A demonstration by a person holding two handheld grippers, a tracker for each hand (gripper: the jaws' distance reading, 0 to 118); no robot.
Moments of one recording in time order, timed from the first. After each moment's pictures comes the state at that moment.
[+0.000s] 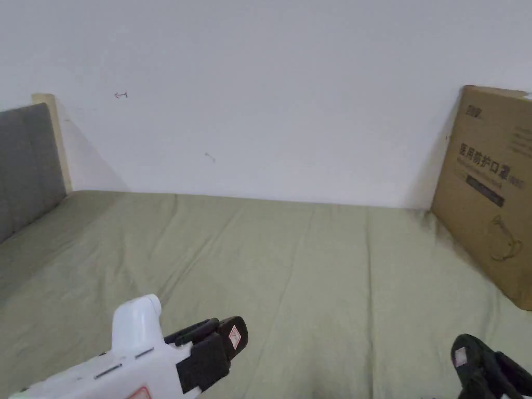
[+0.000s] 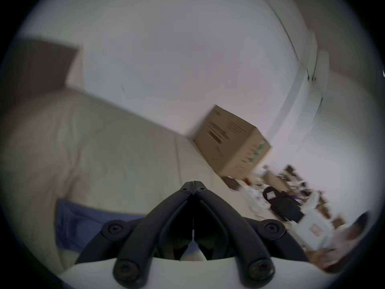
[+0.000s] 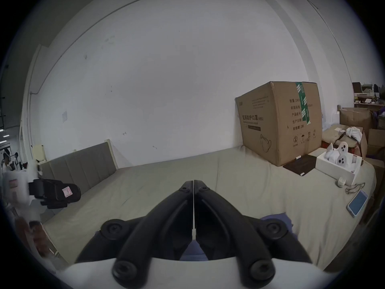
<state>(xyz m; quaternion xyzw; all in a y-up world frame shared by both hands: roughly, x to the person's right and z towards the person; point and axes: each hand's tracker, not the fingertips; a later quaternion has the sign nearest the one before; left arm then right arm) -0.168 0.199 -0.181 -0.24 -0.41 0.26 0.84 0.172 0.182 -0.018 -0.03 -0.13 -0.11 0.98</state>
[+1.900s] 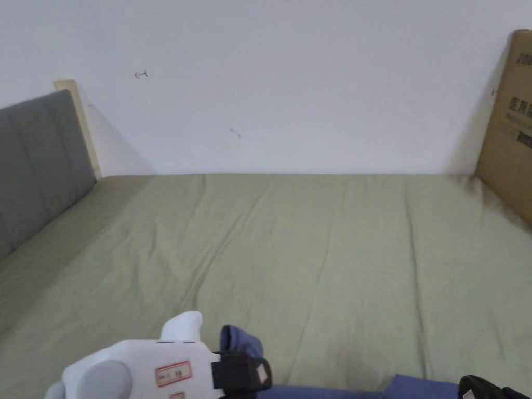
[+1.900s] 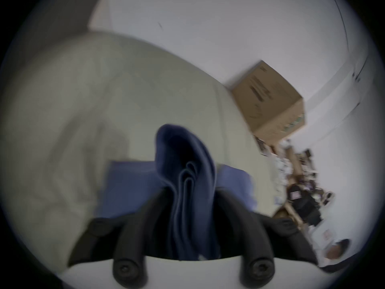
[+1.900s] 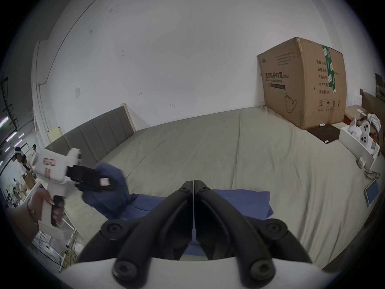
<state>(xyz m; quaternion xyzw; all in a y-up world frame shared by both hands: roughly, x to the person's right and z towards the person) -0.143 0.135 -0.249 -0.46 -0.35 0.23 0.78 0.162 0.139 -0.039 -0.18 -0.04 -0.14 0.97</state>
